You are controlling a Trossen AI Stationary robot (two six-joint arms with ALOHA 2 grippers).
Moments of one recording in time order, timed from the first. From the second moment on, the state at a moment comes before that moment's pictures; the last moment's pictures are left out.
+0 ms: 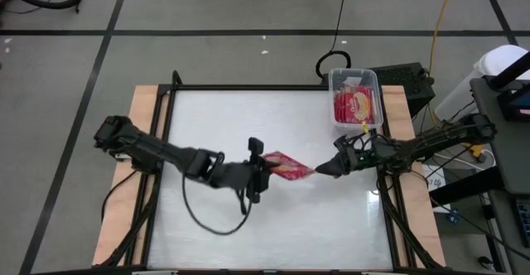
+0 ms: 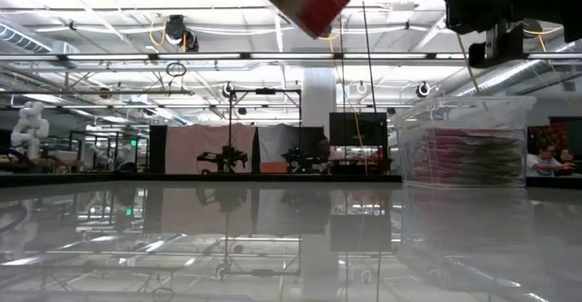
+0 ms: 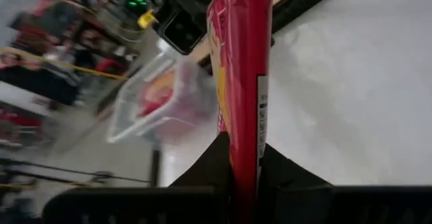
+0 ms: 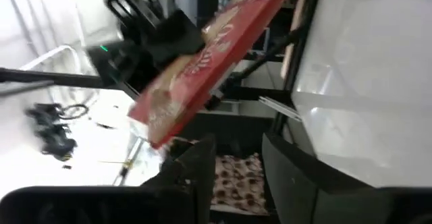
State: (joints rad) left arm -0.34 1.63 1.40 -0.26 -0.56 0.49; right arm 0.22 0.79 0.22 0.62 -0.02 1.53
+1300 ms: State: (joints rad) left arm -0.19 1.64 1.40 -0.54 -0.98 0.85; right arm 0.20 1.08 0.49 0.64 0.63 1.63
